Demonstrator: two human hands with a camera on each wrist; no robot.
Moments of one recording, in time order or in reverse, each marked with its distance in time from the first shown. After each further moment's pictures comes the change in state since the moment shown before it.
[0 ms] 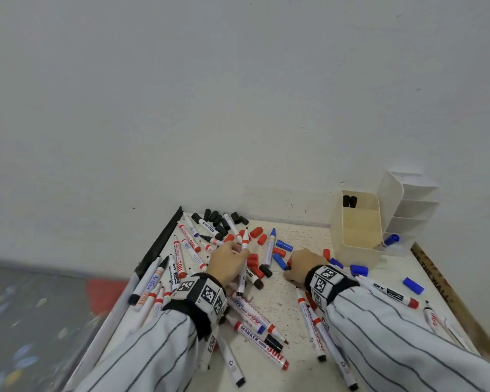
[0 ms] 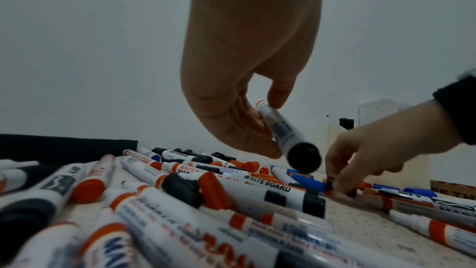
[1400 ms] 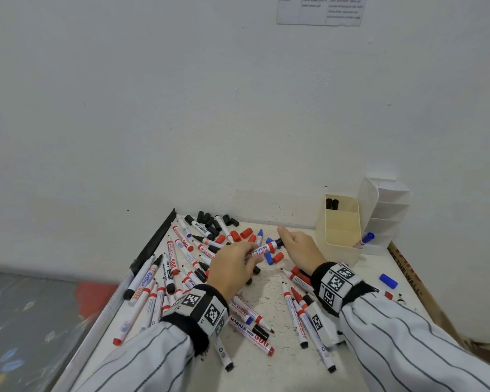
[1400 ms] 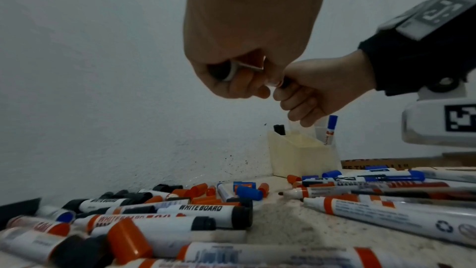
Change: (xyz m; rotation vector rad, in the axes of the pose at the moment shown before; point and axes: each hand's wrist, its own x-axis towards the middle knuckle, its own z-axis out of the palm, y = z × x) left_hand -0.045 0.016 0.014 0.363 0.142 0.561; right_hand -0.062 0.006 -0.035 0.852 0.373 -0.239
